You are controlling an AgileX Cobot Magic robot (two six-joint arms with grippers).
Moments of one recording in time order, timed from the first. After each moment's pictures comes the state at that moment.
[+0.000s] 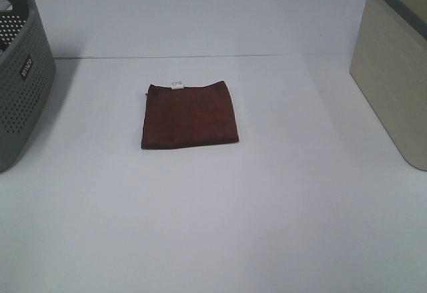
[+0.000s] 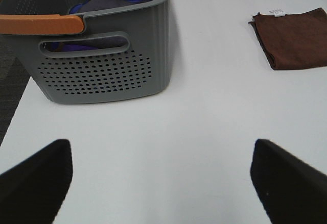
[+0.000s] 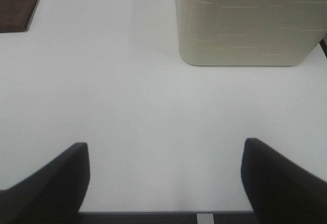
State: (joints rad) left arm 0.02 -0.01 -0.50 0.00 1.05 0.03; right arm 0.00 0.00 -0.46 0.01 1.11 -0.04
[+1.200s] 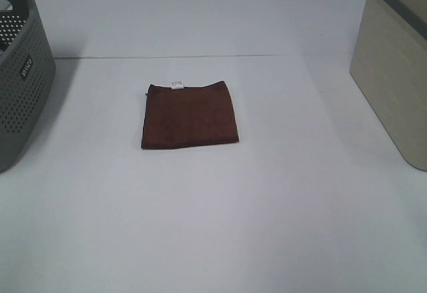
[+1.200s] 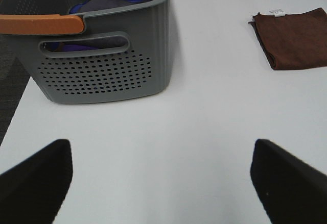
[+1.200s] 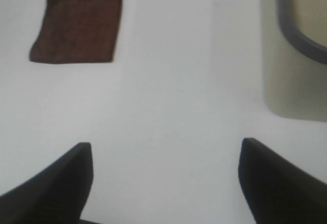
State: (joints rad) left arm 0.02 -0.01 -0.50 0.00 1.05 0.03; right arm 0.00 0.80 -0.87 0.35 0.97 -0.22
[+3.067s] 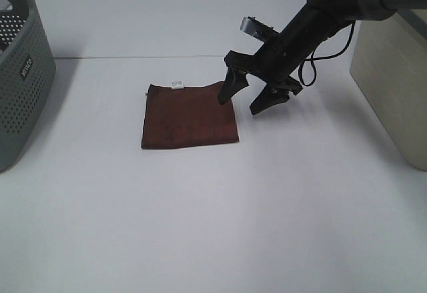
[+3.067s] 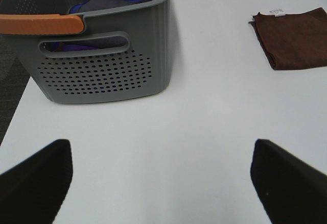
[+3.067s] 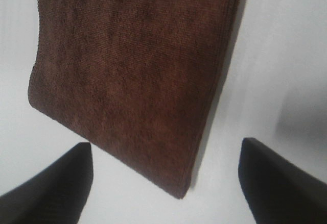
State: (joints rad) left arm 0.02 -0.01 -0.50 0.00 1.05 0.03; right arm 0.26 2.43 -1.92 0.68 1.04 -0.31
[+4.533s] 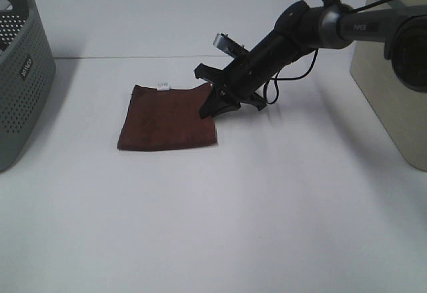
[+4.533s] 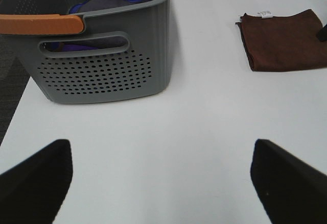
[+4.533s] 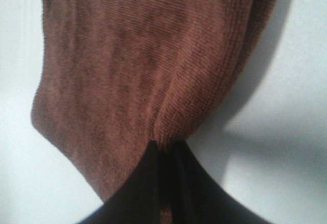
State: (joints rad) left arm 0.02 -0.01 -0.50 0.00 1.05 0.03; right arm 0.33 2.55 -2.01 0.82 0.98 -0.33
